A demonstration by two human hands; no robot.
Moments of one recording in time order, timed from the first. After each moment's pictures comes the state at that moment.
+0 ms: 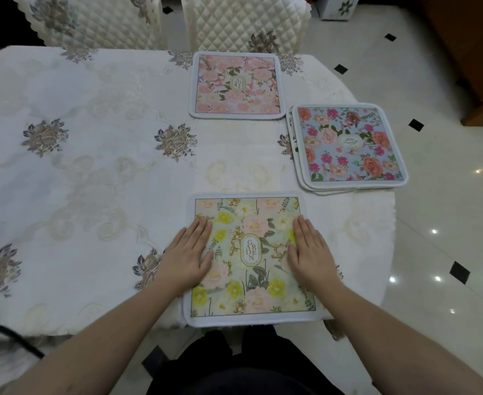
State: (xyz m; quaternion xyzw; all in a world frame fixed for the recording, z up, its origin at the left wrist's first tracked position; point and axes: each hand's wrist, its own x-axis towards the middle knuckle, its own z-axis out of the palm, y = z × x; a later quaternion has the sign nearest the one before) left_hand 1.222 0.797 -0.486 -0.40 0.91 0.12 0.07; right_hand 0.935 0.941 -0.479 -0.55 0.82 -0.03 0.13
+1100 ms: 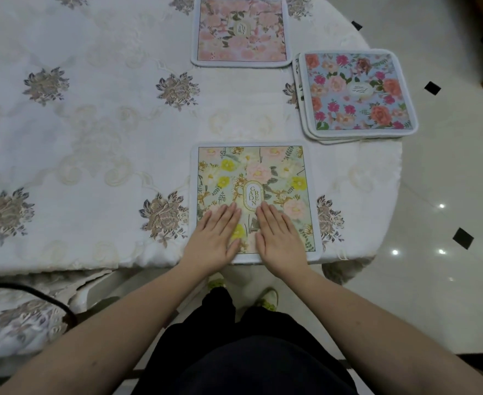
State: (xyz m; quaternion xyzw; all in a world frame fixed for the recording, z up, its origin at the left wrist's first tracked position) left_hand 1.218 0.897 -0.486 -0.35 0.92 0.13 0.08; right_hand 1.040 0.991 -0.483 -0.62 0.77 -0.02 0.13
